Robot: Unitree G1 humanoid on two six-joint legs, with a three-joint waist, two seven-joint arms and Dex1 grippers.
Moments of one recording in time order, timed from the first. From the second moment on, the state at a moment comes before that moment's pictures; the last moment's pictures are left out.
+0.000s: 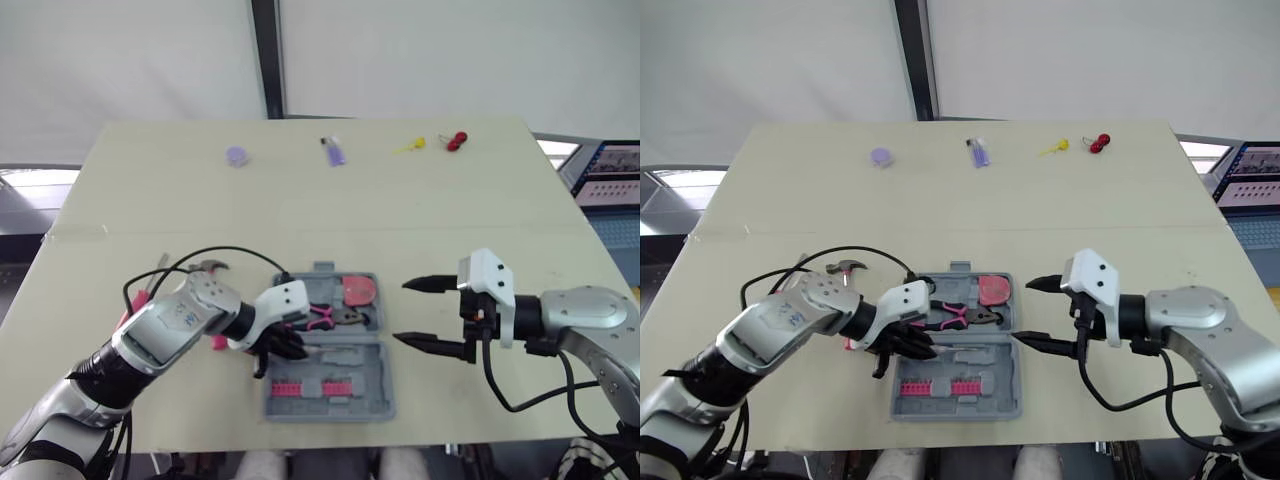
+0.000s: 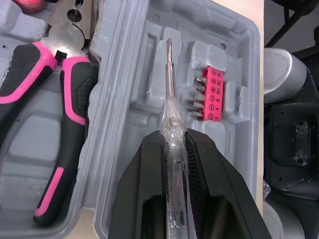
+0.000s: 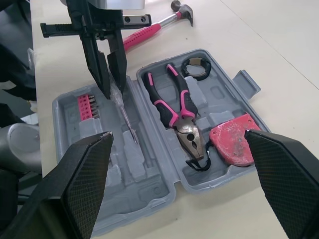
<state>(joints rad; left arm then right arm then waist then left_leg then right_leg) -0.61 0.77 -0.52 -0.38 -0.31 1.06 -0.97 -0.17 -0.91 -0.09 -0.58 0.60 0.68 0.99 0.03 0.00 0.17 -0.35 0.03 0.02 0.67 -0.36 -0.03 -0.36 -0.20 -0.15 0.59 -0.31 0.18</state>
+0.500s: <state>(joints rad) -0.64 0.71 -0.57 -0.34 -0.27 1.07 -0.93 -0.13 -0.96 -0.10 -0.59 0.62 0.70 1.00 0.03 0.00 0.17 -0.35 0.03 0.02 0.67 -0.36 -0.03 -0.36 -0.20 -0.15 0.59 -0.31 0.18</state>
